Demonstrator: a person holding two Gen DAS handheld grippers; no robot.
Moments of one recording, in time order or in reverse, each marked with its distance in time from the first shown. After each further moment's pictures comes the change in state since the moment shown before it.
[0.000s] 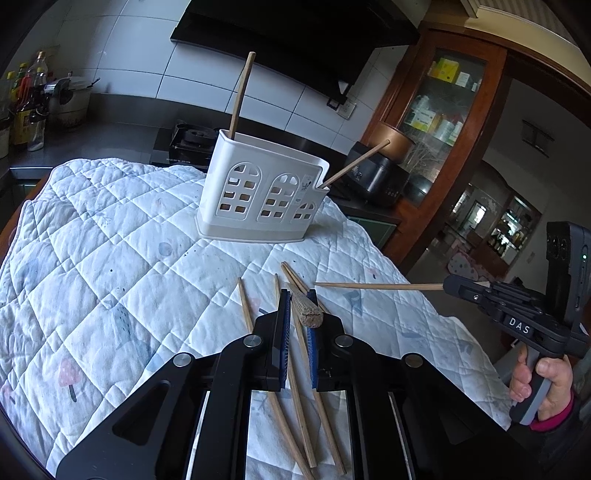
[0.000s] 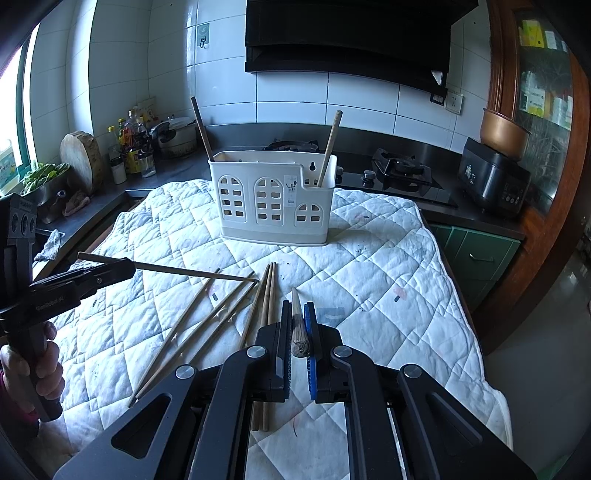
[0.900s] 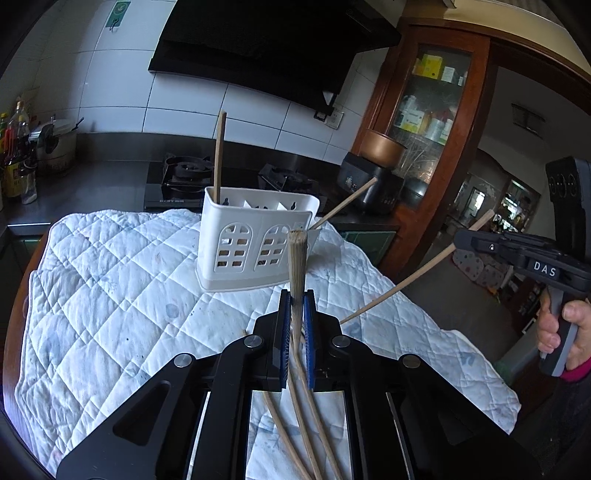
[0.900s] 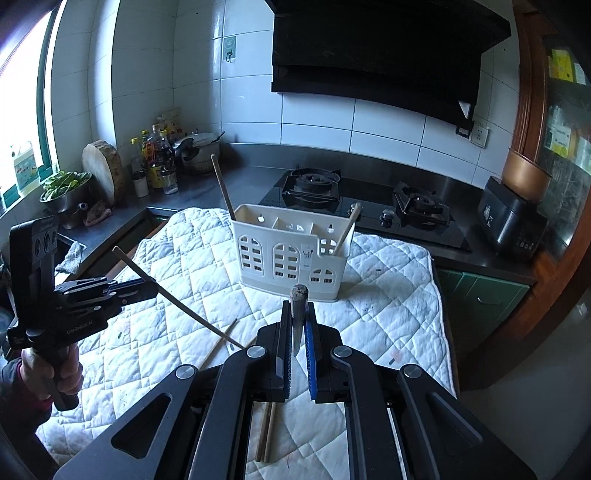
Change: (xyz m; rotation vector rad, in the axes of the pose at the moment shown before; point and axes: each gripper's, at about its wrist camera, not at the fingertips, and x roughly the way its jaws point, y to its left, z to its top) left arm -0.012 -0.016 0.064 0.108 -0.029 0.012; right arm -0.032 -0.004 0.102 -0.090 -0.034 0.086
